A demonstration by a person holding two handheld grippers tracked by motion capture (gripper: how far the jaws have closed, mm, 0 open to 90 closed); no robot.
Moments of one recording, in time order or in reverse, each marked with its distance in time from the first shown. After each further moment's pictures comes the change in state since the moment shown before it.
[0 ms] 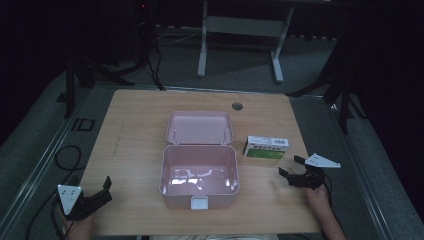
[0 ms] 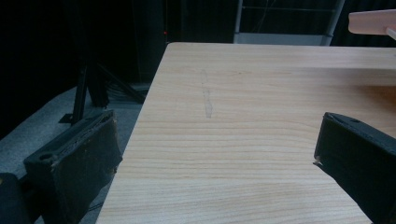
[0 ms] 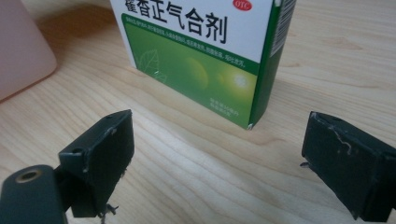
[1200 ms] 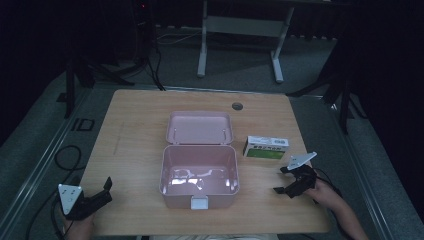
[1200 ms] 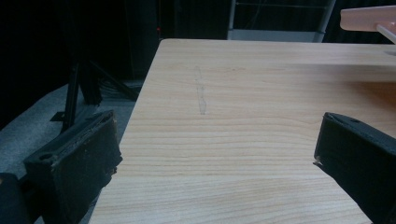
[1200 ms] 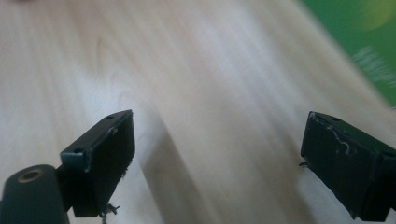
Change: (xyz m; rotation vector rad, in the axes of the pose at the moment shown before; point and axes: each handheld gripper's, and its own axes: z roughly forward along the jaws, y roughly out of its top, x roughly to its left) left arm 0.001 0.000 0.000 0.015 -0.031 -0.003; right arm 0.018 0.023 0.017 0.485 0.371 -0.293
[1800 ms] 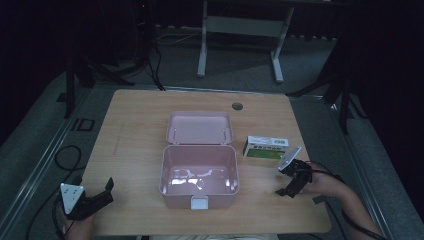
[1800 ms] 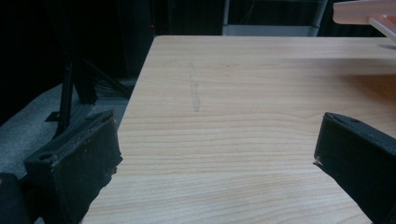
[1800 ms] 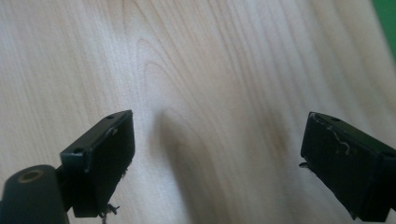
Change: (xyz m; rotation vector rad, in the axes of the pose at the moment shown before) left arm -0.002 0.000 0.001 0.018 -0.022 0.021; right arm 0.006 0.037 -0.005 0.260 0.027 -0.132
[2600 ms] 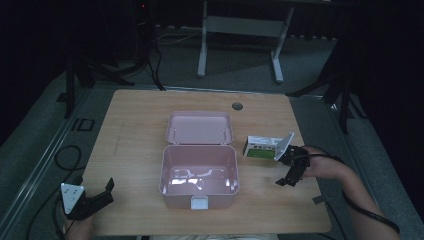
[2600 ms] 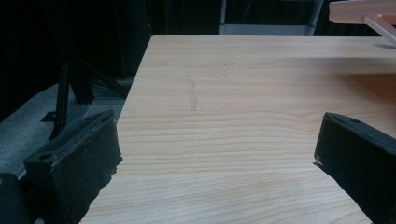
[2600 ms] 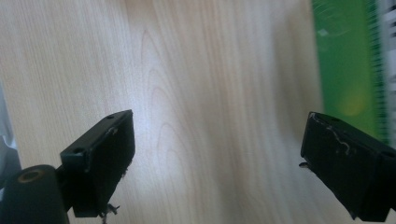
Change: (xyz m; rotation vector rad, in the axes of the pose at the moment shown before) left arm 0.000 0.000 0.000 0.002 -0.011 -0.002; right arm -0.005 0.046 -0.039 0.082 0.003 -0.148
